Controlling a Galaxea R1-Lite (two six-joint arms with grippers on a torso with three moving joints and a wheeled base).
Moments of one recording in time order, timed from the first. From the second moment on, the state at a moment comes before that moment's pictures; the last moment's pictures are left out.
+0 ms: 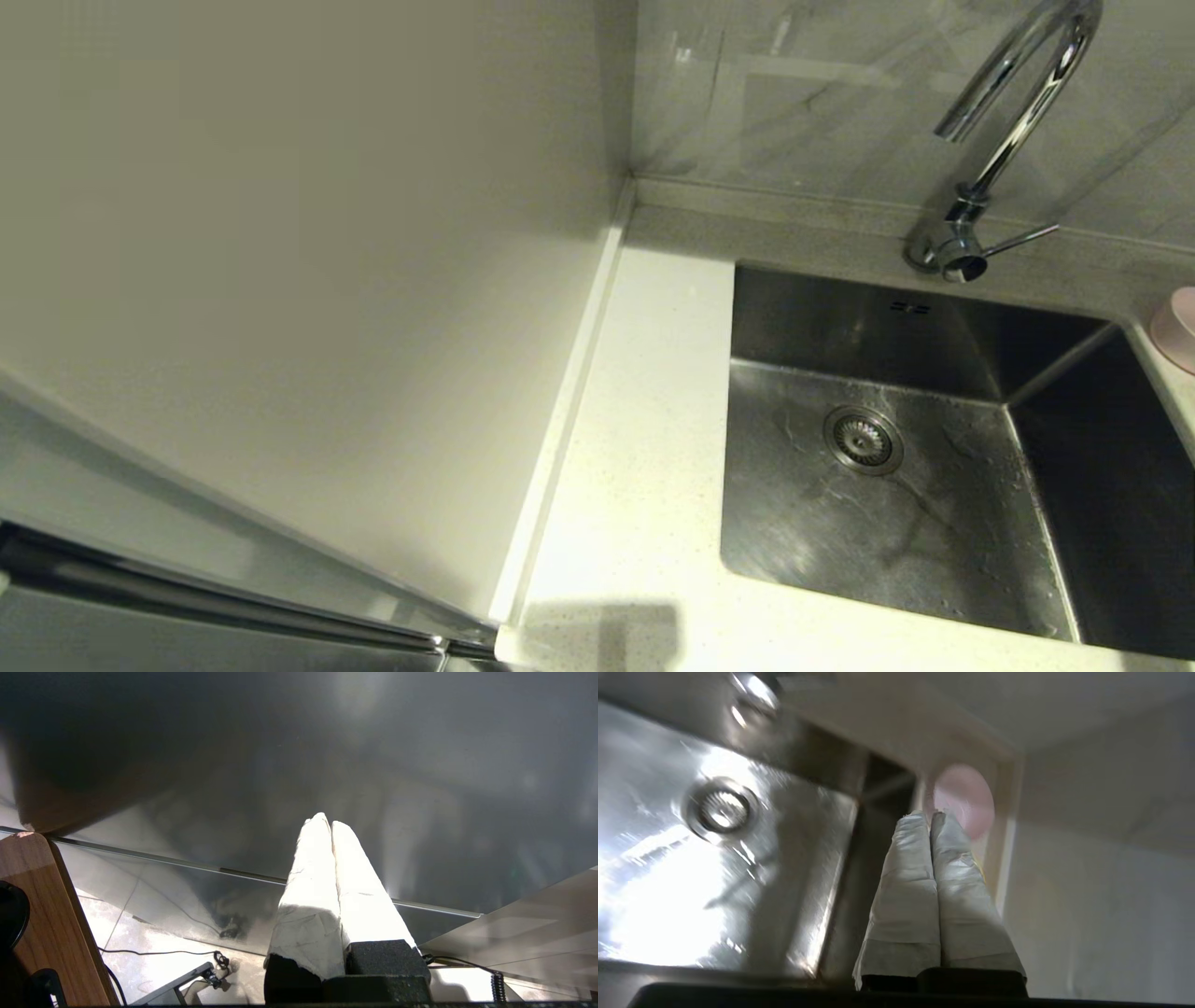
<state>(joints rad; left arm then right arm) 0.00 0.00 0.00 -0.01 0.00 -0.01 -0.35 1.29 -1.54 0.48 -0.03 -0.45</state>
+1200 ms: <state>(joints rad) 0.00 0.00 0.00 -0.01 0.00 -0.01 -0.50 1.81 -1.96 0.83 -0.14 -0.36</state>
